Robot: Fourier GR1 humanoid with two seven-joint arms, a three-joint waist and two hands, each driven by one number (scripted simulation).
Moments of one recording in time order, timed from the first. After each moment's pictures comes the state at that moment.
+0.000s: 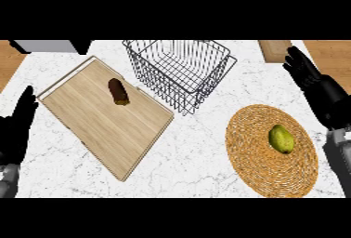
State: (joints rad) left arm -0.08 0.59 -0.12 -1.46 0.19 0.37 0.12; right arm -0.34 -0.46 0.04 -1.48 -0.21 0.08 0.10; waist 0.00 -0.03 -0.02
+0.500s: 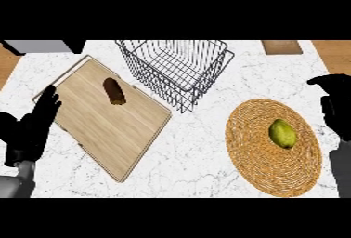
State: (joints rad) left arm -0.11 0.52 -0.13 -1.47 0.30 0.28 0.13; right arm -0.28 -0.32 -0.24 -1.37 -0.55 0.33 -0.36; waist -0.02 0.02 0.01
